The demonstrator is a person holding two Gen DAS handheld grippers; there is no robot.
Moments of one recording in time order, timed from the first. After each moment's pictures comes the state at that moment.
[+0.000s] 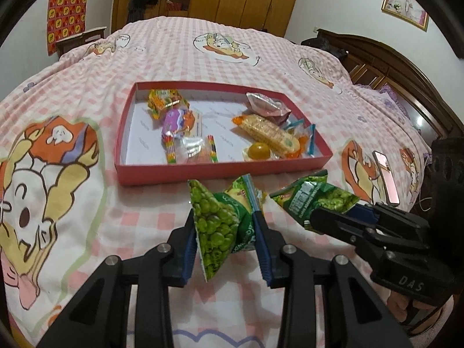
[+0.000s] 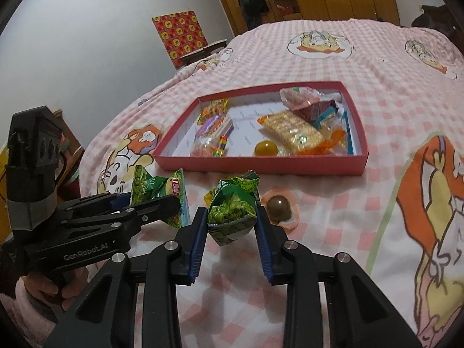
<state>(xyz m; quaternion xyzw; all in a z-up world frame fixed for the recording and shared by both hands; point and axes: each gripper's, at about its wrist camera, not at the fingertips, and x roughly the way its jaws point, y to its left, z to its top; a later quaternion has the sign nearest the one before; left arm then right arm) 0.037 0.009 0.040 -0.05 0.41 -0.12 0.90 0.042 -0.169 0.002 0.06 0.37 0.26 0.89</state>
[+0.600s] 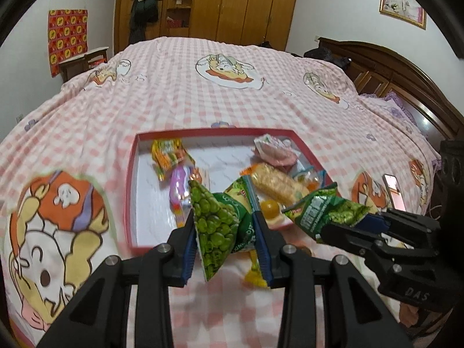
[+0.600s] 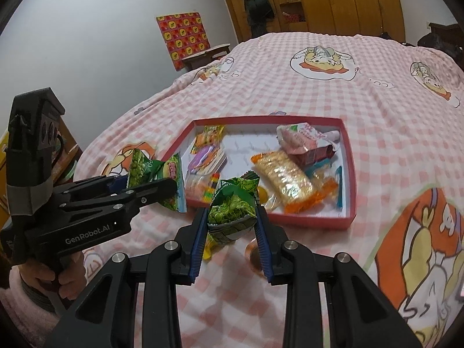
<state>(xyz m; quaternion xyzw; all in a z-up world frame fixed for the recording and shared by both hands) 0.084 0.006 0.075 -0.03 0.38 -0.10 0.92 0.080 -0.170 0.036 0.04 0.36 0.26 0.89</state>
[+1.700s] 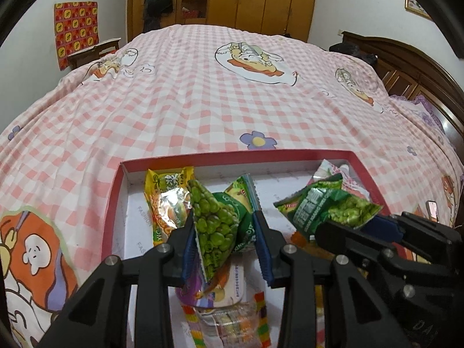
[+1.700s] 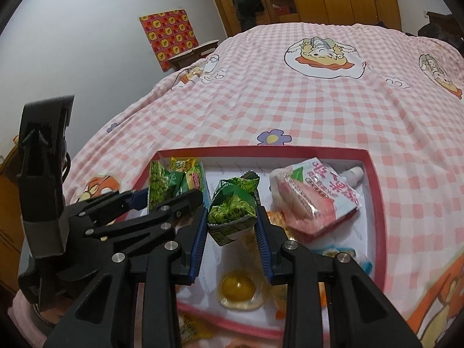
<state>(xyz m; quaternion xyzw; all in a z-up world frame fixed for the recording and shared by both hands) 0.204 0.010 0.031 -0.03 0.40 -0.05 0.91 0.192 -0.139 0.020 0.05 0.38 0.24 0.89</state>
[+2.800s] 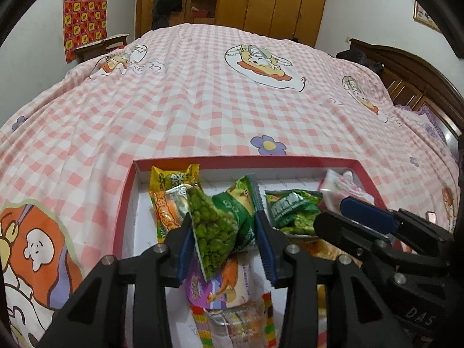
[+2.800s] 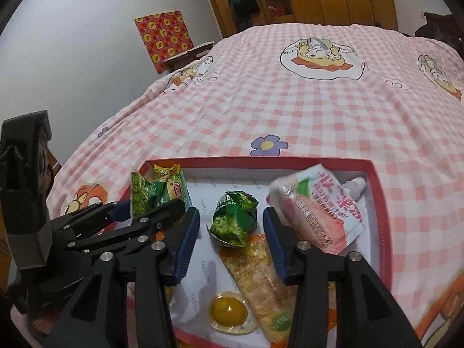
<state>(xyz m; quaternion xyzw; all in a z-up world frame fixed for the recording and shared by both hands) 0.203 0.020 0.036 -0.05 0.40 -0.05 0.91 0.212 -0.135 0.016 0.05 0.37 0.23 0.90</state>
